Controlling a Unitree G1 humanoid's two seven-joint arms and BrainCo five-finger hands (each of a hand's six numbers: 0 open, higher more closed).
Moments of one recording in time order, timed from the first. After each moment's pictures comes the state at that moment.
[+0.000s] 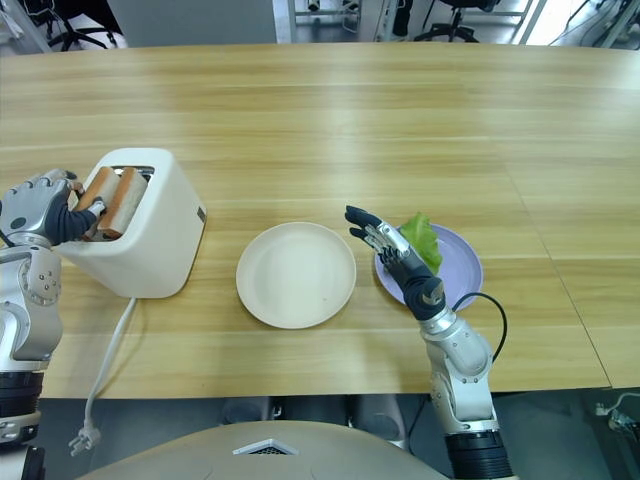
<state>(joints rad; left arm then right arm) -0.01 0.73 0.17 -0.10 0.87 0.22 -0.15 0.22 -0.24 0.10 -0.17 0.33 -0.55 0.60</state>
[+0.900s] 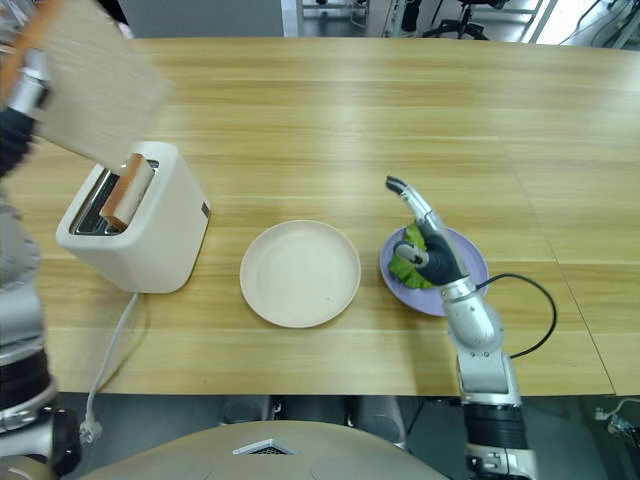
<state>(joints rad) -0.17 0.51 0.09 -0.57 0.32 -0.02 -0.08 0.05 -0.39 -0.12 -0.11 -0.62 -0.41 0.01</state>
